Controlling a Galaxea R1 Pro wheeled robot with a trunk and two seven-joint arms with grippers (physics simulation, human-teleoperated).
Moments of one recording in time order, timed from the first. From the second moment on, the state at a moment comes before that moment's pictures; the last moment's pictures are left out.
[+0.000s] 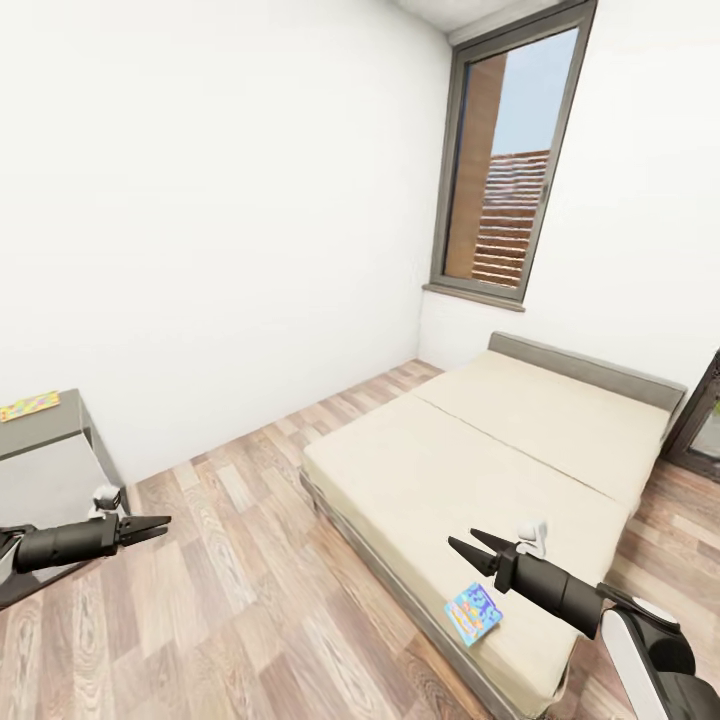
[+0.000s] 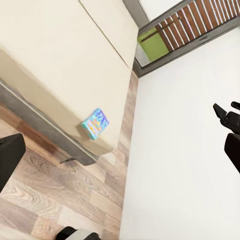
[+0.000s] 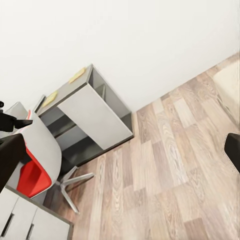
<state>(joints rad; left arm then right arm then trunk) -0.89 0.57 0.08 -0.18 0.03 0.49 -1.56 -0.17 -0.14 -0.18 -1.47 -0.38 0.58 0.89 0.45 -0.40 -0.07</state>
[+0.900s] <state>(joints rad) -0.89 0.57 0.08 -0.18 0.03 0.49 -1.56 -0.17 -0.14 -0.18 -1.47 -0.38 0.58 0.89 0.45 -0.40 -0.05</state>
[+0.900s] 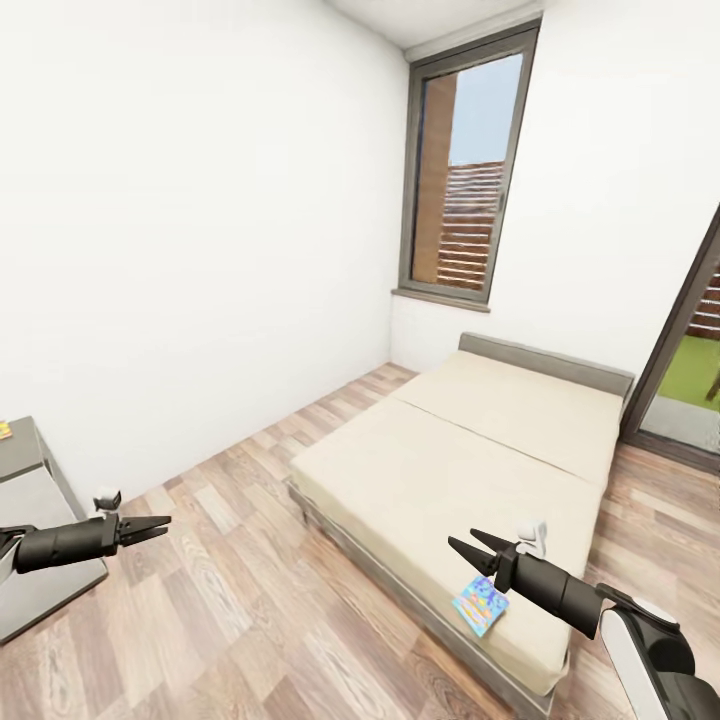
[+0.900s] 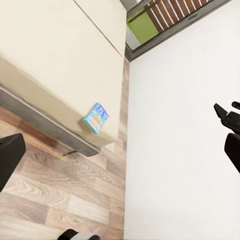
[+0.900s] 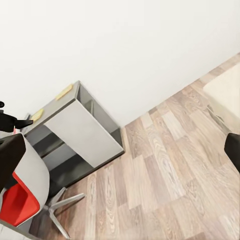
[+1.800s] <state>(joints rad) -0.89 0.57 0.08 -0.18 0.03 0.49 -1.56 -0.17 -0.14 -0.18 -1.47 -0.38 0.58 0.89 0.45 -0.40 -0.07</state>
